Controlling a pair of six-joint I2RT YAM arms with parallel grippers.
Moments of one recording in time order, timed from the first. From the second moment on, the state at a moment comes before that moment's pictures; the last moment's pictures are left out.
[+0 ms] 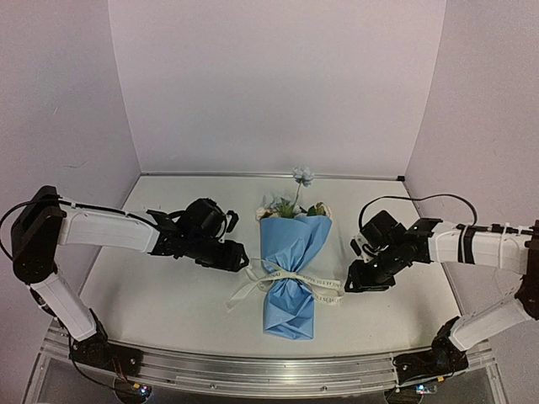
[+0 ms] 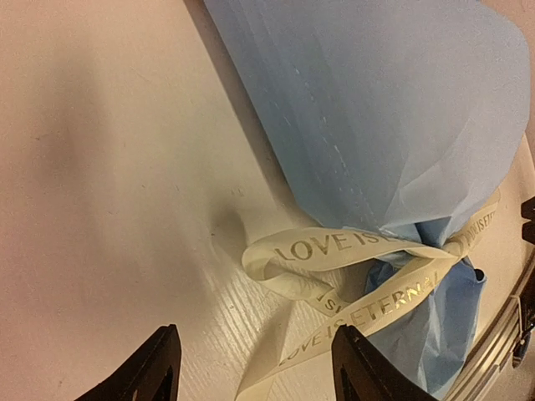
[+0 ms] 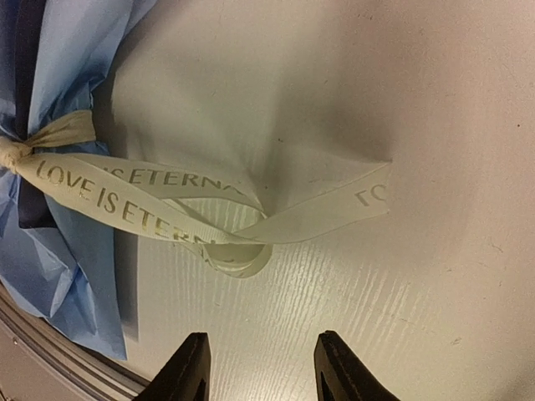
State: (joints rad) left arm -0.87 1.62 0.96 -0.22 0.04 -0.56; right arm 0.67 1.34 0.79 -0.66 -0.11 0.54
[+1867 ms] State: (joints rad) left arm -0.77 1.71 0.91 -0.13 -0.03 -0.74; right arm 0.72 1.52 0.74 -0.51 0.11 0.63
